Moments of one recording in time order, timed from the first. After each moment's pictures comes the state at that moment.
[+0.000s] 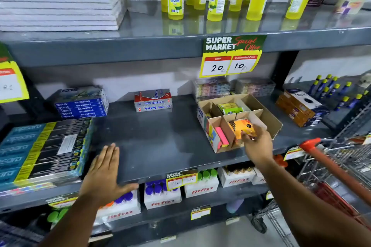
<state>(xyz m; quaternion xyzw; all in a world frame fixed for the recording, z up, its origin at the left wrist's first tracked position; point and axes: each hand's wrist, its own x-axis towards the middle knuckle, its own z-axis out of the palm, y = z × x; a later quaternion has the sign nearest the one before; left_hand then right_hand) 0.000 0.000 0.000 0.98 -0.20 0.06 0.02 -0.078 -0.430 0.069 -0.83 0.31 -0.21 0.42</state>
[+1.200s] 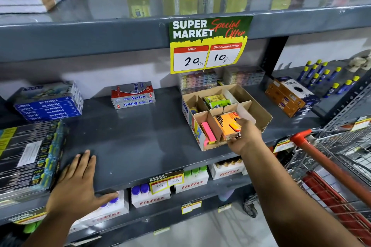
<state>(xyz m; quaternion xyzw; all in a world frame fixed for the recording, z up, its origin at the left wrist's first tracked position) 0.004 -0.004 0.001 0.99 -0.16 0.00 -0.05 -0.048 -0.432 0.094 -0.32 0.48 -0.14 0.81</state>
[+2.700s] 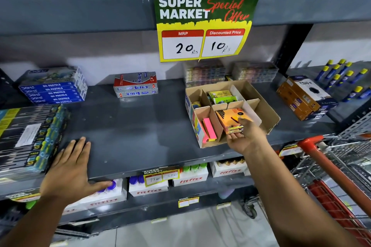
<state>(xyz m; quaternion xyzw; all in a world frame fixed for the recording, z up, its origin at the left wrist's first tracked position) 0.003 -0.008 0.002 0.99 -0.14 0.01 -0.04 -0.034 -0.456 0.070 -0.28 0.47 -0.07 0.84</state>
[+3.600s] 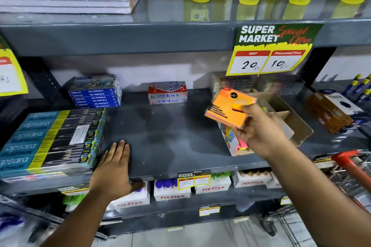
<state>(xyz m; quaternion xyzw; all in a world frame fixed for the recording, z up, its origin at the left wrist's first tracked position) 0.006 0.000 -0.002 0.99 -0.14 0.00 -0.02 -0.045 -0.364 0.158 -0.49 0.25 -0.07 0.83</state>
